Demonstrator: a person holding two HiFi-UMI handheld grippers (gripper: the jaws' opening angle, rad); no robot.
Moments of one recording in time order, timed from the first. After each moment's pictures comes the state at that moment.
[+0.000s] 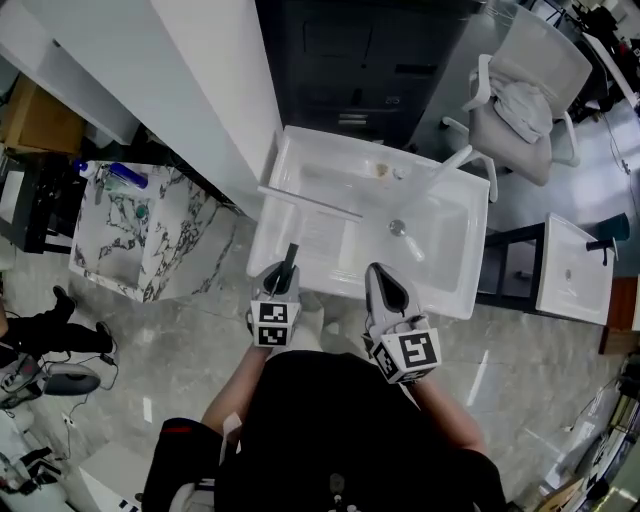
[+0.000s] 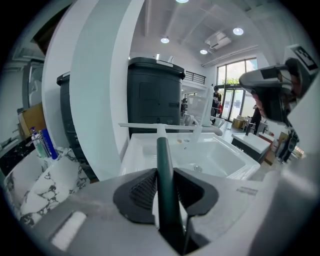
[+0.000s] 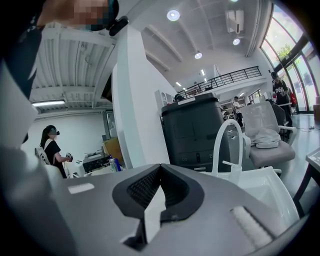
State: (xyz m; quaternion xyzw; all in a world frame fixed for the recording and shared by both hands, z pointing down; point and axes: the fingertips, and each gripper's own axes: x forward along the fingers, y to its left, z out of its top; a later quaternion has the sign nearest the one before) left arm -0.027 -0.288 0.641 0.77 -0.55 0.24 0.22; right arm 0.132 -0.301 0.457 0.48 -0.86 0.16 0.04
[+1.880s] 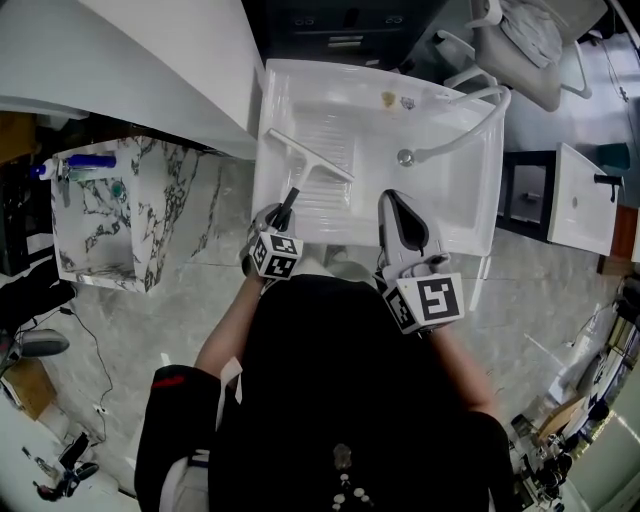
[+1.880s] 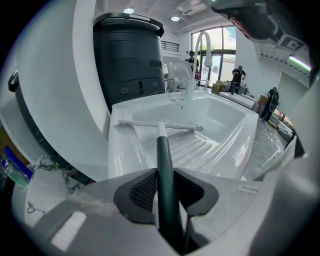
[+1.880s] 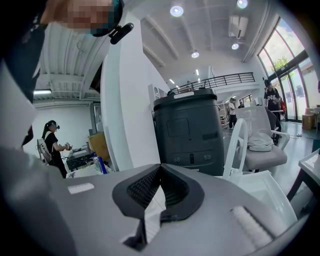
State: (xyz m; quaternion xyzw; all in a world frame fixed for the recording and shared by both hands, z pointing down) left arm -0.066 -0.316 0.784 0.78 -0.42 0.41 0.21; right arm 0.095 -0.366 0.466 0.53 -0.83 0.16 0.08
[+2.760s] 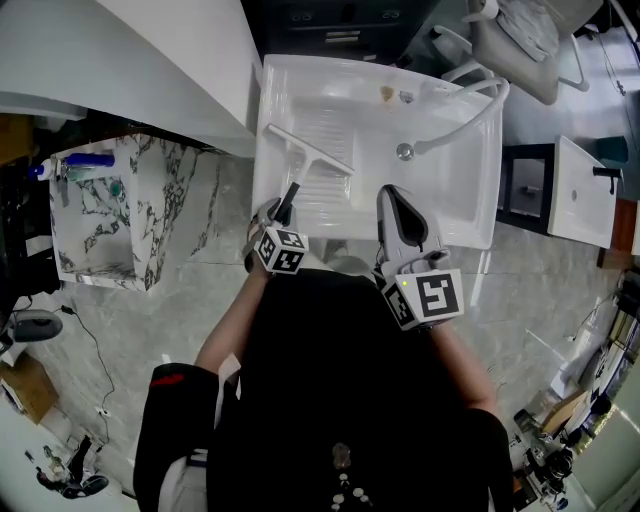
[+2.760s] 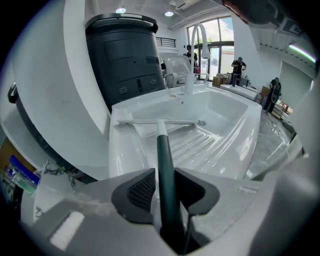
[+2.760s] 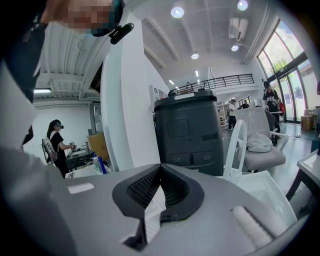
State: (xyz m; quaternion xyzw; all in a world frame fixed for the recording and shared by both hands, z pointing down) left arm -0.067 -0.316 0.789 0.76 -0.43 0.44 0.18; right arm 0.090 -0.360 0.463 0.54 -0.83 0.15 0.08
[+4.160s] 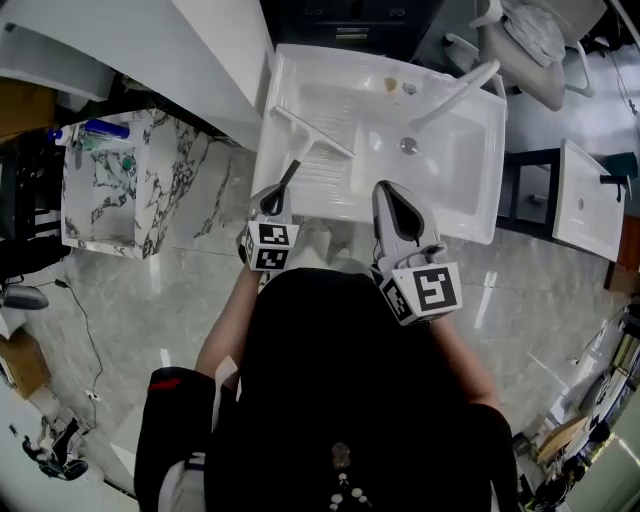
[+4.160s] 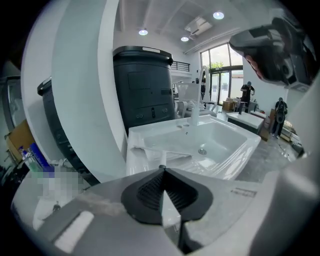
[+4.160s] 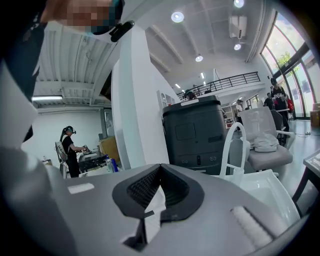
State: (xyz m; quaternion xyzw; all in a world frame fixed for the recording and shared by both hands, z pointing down) left arm -0.064 -0.302 0.691 0.78 -0.50 0.32 0.18; right arm 0.099 -0.305 0.453 0.50 -0.86 0.14 0.05
